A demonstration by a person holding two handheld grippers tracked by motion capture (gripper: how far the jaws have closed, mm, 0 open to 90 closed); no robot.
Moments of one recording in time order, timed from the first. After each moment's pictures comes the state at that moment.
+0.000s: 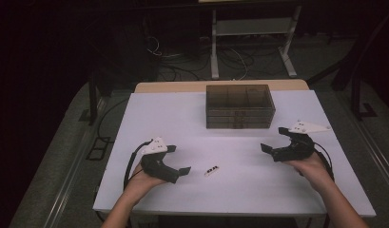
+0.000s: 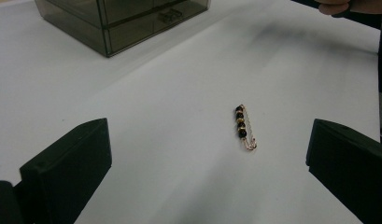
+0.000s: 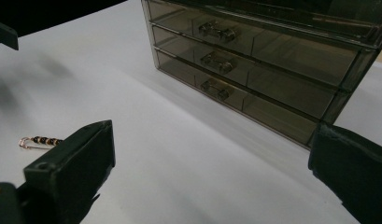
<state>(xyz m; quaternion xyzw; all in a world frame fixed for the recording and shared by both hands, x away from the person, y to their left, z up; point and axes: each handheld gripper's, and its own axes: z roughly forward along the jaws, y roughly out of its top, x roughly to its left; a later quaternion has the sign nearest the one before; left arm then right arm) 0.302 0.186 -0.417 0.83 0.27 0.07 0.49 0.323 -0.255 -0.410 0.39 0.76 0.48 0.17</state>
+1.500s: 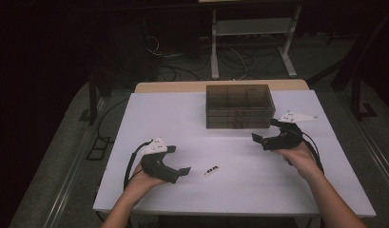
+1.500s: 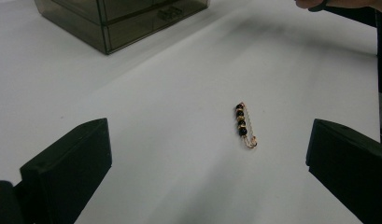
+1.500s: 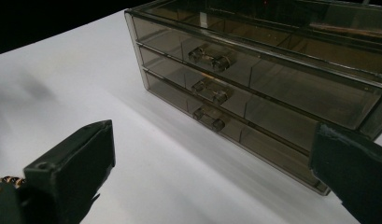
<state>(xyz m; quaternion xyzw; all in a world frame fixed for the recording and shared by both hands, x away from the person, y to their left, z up) 0.302 0.187 -0.419 0.82 0.27 0.07 0.49 0.356 -0.235 -0.409 0.39 0.76 0.49 0.18</state>
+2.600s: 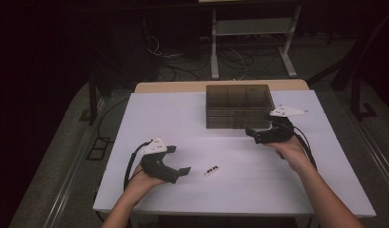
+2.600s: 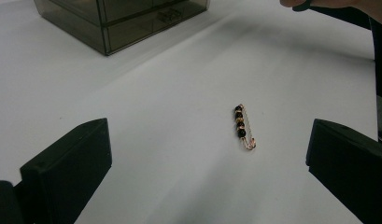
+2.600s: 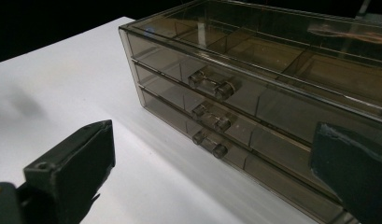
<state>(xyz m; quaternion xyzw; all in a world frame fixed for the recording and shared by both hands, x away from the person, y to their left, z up) 0.302 0.187 -0.420 0.82 0.28 0.07 0.50 0.375 -0.216 -0.406 0.40 0.75 0.49 0.18</state>
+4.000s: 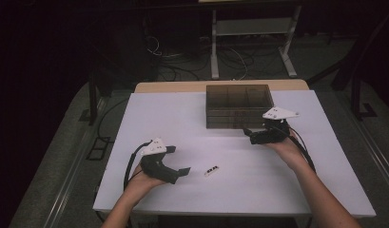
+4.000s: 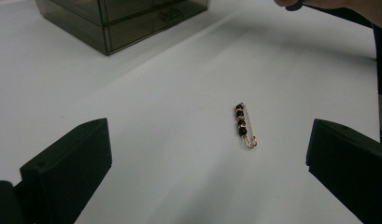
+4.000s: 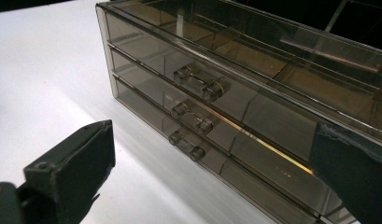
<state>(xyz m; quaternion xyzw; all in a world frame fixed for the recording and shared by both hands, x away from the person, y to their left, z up) 0.301 0.188 -0.421 0.82 0.27 0.07 0.49 0.376 -0.204 -0.410 0.37 0.77 0.45 0.26</state>
